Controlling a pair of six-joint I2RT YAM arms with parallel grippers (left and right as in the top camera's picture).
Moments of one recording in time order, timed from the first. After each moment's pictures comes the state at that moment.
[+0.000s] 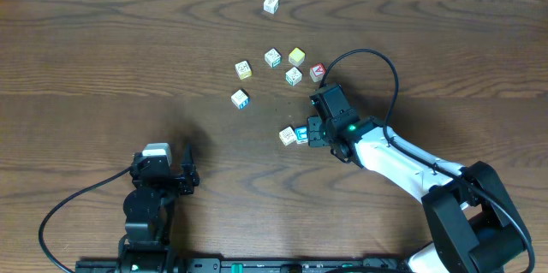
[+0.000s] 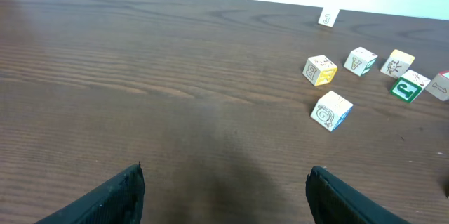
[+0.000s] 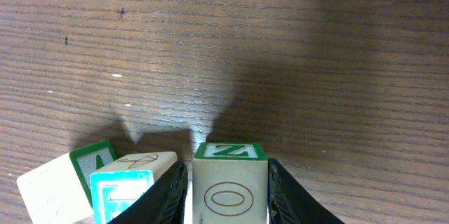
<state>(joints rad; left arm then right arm) -0.05 0.22 0.02 -0.12 -0.04 -0.12 0.55 1.70 0.88 -0.29 0.08 0.46</state>
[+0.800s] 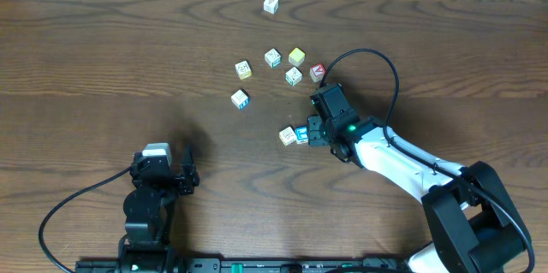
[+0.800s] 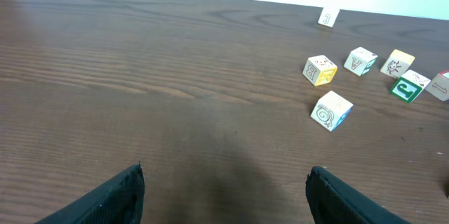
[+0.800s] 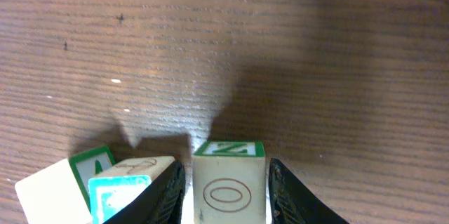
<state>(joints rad) -0.05 0.22 0.02 -0.12 -0.04 -0.12 0.55 1.70 0.88 -0.27 0.09 0.46</state>
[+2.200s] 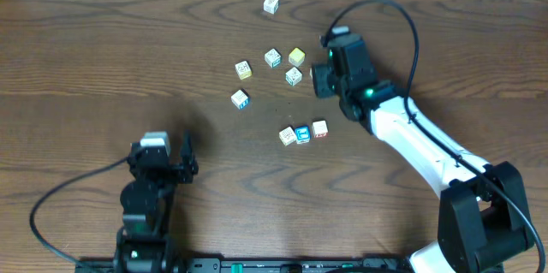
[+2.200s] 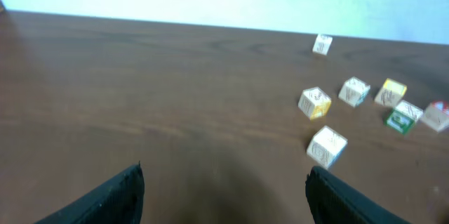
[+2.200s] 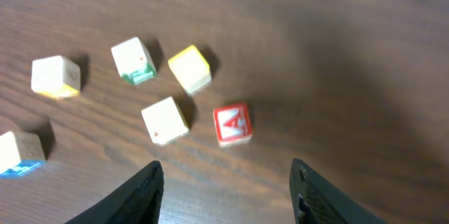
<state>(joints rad) -0.05 0.44 0.08 0.12 -0.04 -0.10 0.43 1.71 1.17 -0.25 0.11 0.18</state>
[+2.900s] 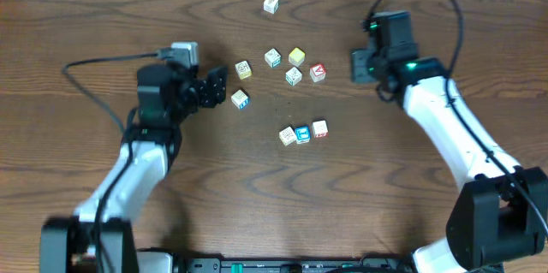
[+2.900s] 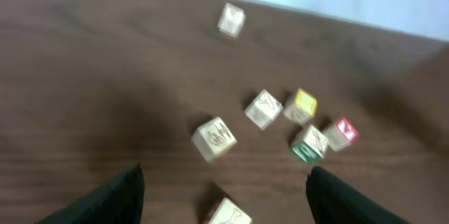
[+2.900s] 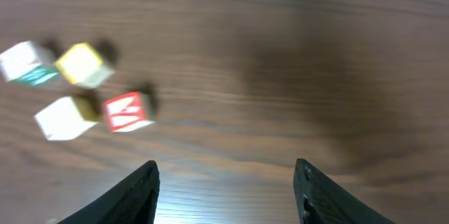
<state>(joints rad) -0.07 1.48 0.73 0.23 0.36 -0.25 0.21 1.71 1.30 -0.52 0.08 0.15</state>
